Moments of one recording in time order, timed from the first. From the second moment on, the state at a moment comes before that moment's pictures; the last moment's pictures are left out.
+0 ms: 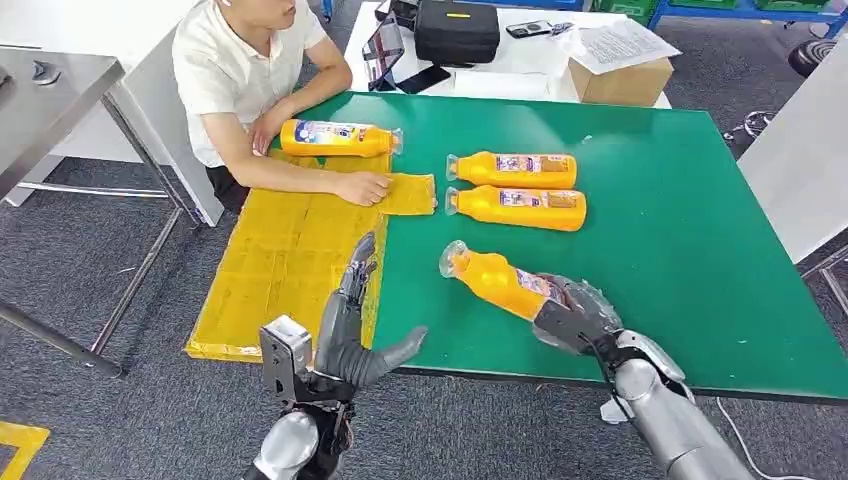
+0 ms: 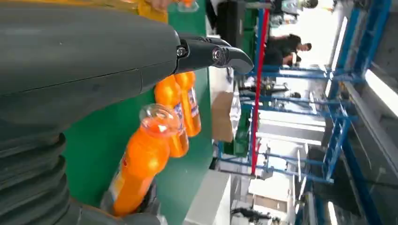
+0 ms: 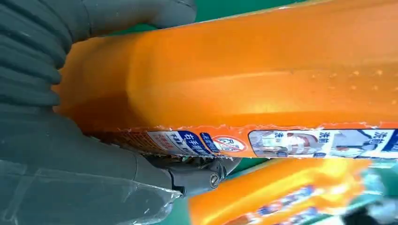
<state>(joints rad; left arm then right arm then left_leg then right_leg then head) -0.08 -0.23 -0.50 -1.39 0.32 0.27 -0.41 -0.33 -0.25 0.37 -0.94 0.49 0.05 -0.40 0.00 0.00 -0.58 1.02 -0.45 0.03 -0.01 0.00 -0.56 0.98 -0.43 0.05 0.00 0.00</state>
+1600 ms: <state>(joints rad) -0.16 -0.20 -0.53 -1.20 0.68 0.24 -0.35 -0.31 0.09 0.67 -0.99 0.24 -0.02 -0.54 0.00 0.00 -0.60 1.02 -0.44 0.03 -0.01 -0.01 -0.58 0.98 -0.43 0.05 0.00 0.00</state>
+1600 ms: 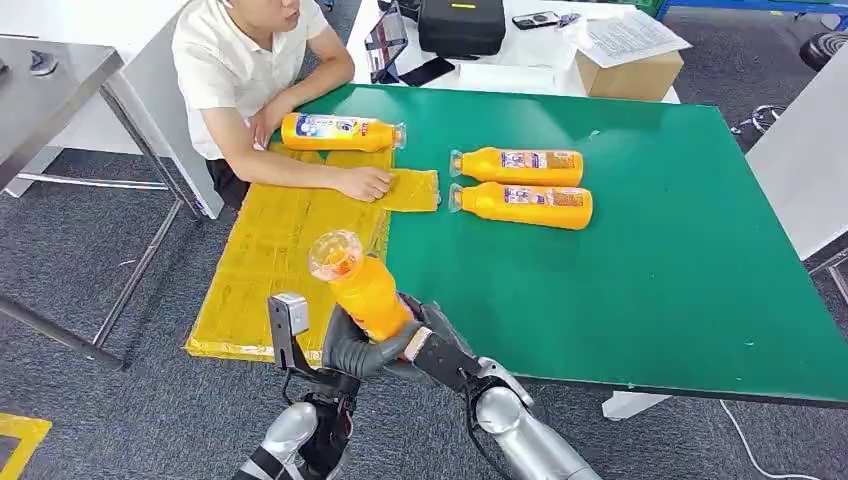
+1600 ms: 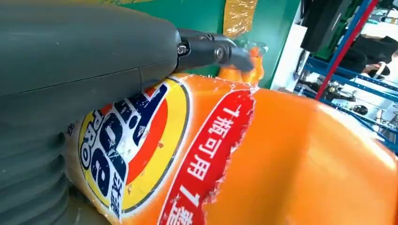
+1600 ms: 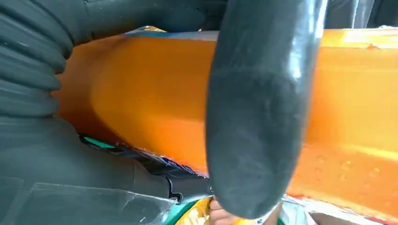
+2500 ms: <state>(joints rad) -0.32 -0.21 -0.23 -1.02 -0.20 0.69 -0.59 -0.12 0.10 0.69 -1.15 0.47 -0.60 -0.67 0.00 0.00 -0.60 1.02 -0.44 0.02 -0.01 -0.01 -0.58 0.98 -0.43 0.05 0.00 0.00</state>
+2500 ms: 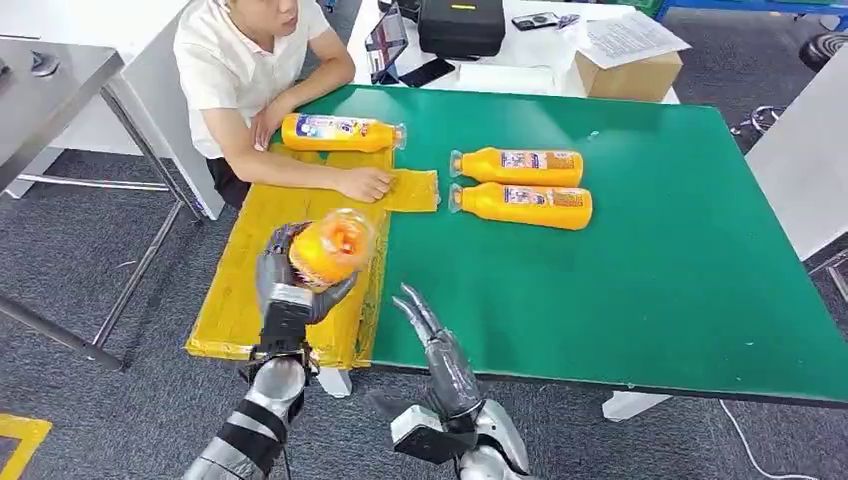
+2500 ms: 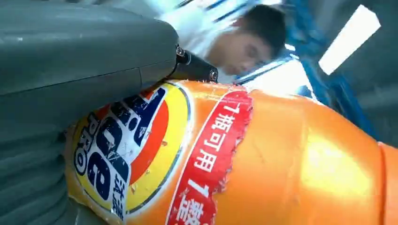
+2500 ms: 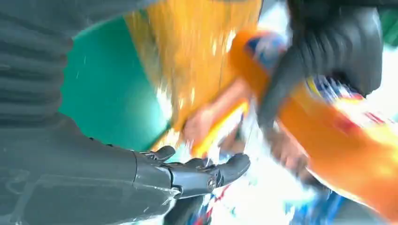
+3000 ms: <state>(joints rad) -0.49 -0.15 -0.14 -0.71 -0.91 0.44 -0.12 -0.09 0.16 0.60 -1.18 0.39 -0.58 -0.70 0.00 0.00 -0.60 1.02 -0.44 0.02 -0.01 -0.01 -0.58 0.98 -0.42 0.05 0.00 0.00</state>
